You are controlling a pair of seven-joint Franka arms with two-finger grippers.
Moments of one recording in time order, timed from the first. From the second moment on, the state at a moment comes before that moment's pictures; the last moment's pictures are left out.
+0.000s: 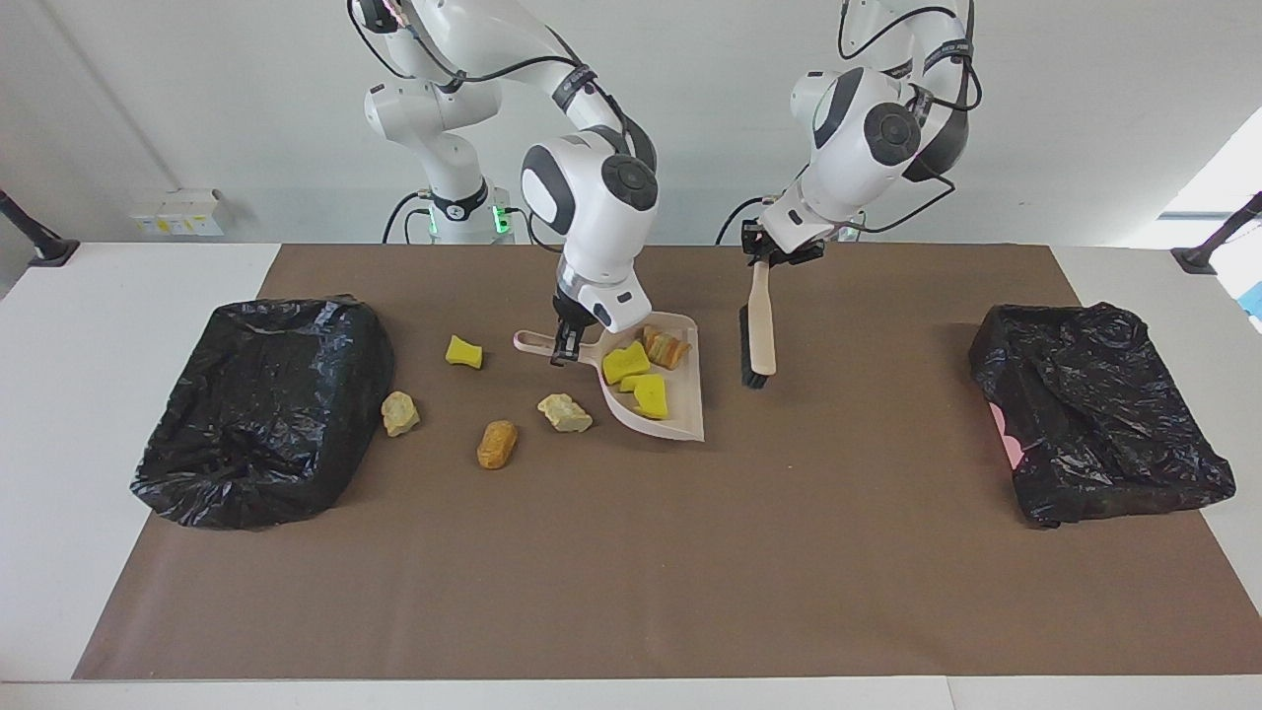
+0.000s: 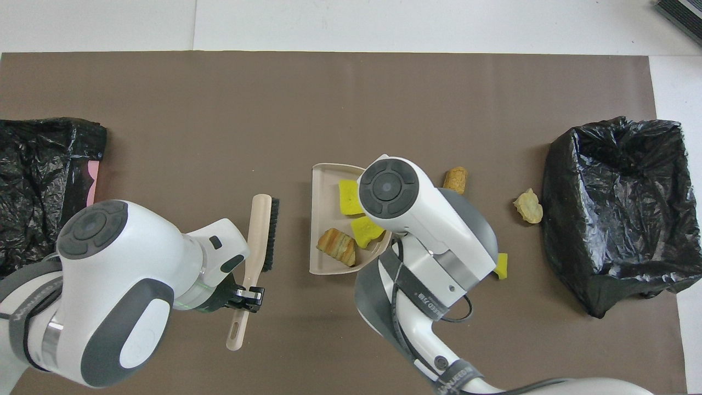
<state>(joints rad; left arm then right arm) -0.43 -0.23 -0.01 -2.21 -0.31 1.75 -0.19 0.36 0.24 0.17 -1.75 -0.30 1.83 -0.87</state>
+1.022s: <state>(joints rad) -0.69 -0.17 -0.14 -2.30 -0.22 1.99 -0.76 -0.13 0.18 0.17 -1.65 -0.29 1.82 -1.39</state>
